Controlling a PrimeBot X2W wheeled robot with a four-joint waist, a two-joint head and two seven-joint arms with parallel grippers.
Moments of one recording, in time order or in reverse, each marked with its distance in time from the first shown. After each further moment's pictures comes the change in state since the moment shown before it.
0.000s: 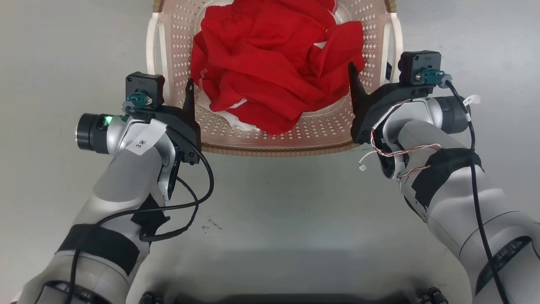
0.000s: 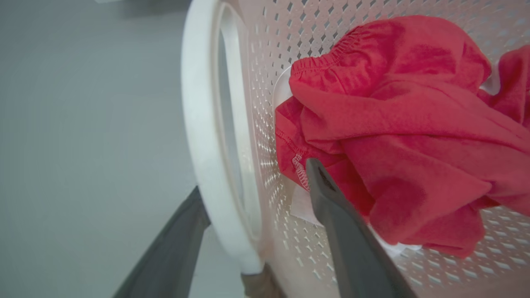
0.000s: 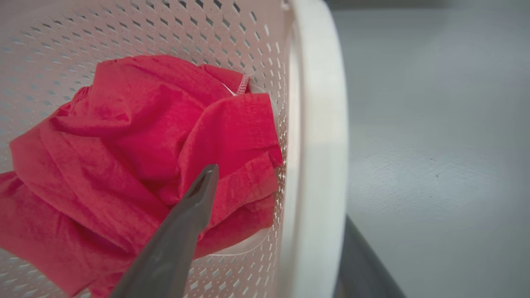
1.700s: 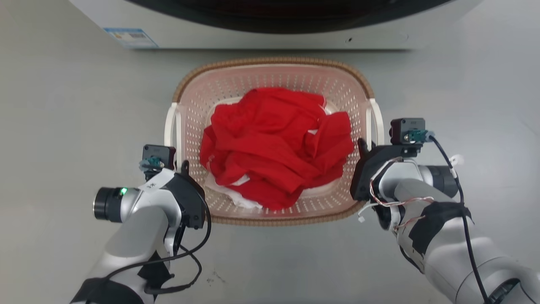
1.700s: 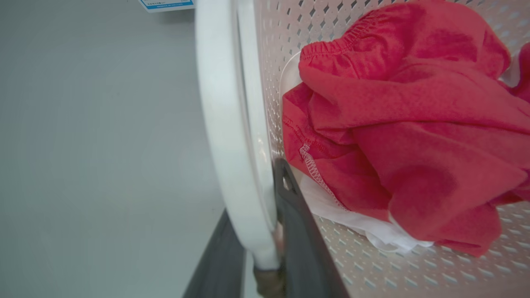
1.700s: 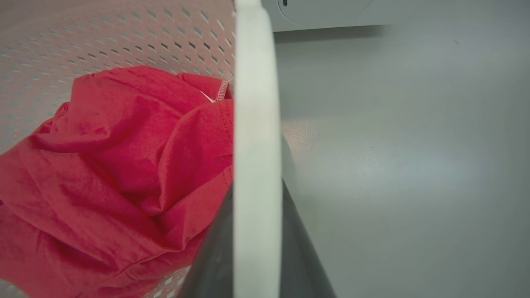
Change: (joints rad) left arm 0.226 0.010 -0.020 -0.045 -0.040 -0.009 0.154; right arm 0.204 -0.010 -0.013 -0.048 0.046 -0.026 0.128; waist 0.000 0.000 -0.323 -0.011
